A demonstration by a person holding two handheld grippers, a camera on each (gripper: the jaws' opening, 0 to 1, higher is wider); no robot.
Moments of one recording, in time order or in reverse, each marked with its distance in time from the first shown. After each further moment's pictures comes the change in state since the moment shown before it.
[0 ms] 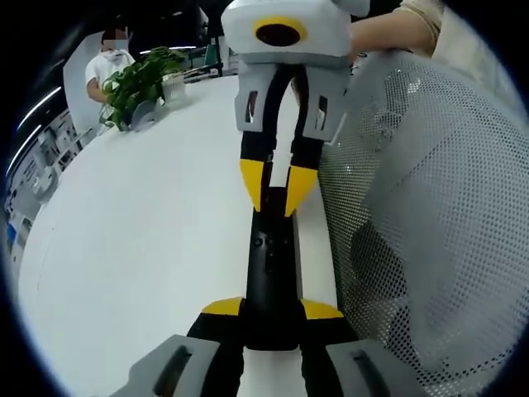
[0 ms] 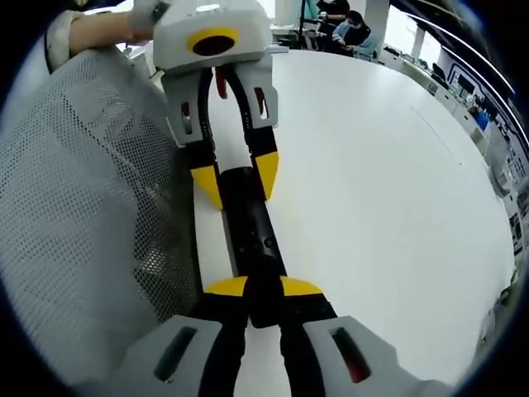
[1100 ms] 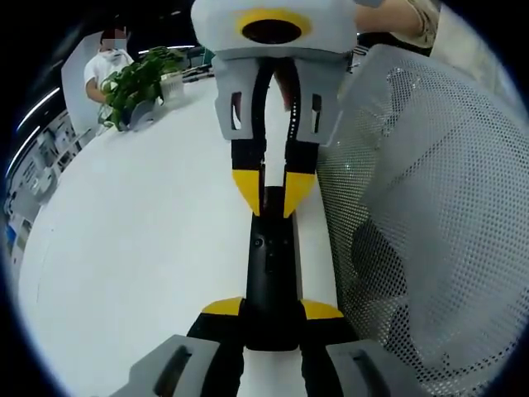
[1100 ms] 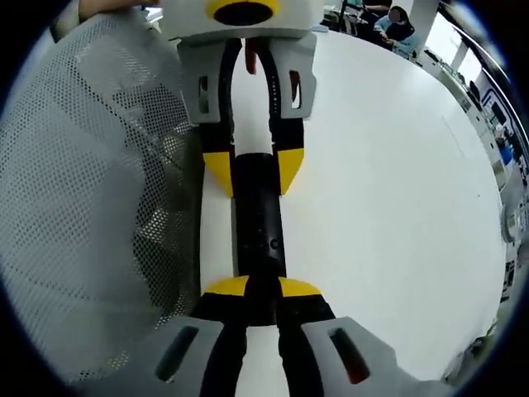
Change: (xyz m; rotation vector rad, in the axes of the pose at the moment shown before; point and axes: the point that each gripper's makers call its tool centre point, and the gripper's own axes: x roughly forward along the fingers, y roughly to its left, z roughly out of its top) left arm -0.001 0.000 -0.001 0.006 0.009 -0.002; right arm 0.004 0.003 0.001 -0.185 0.172 0.052
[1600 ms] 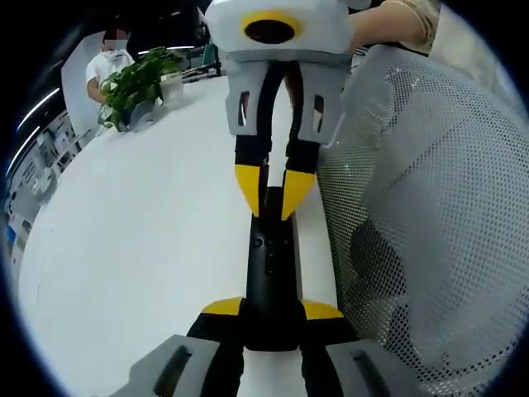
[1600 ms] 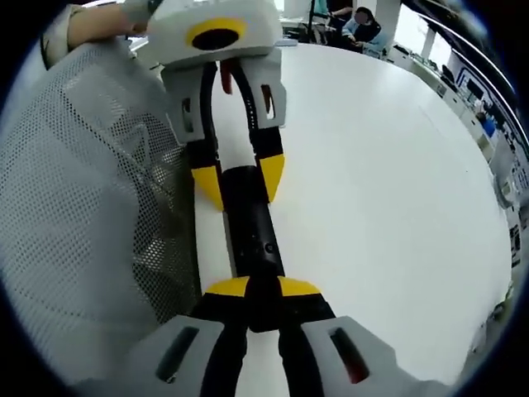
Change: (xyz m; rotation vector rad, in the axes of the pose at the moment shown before) left arm 0.000 0.000 0.000 0.001 -0.004 -0.002; right arm 0.000 -0.001 0.007 0.119 -0.126 -0.049
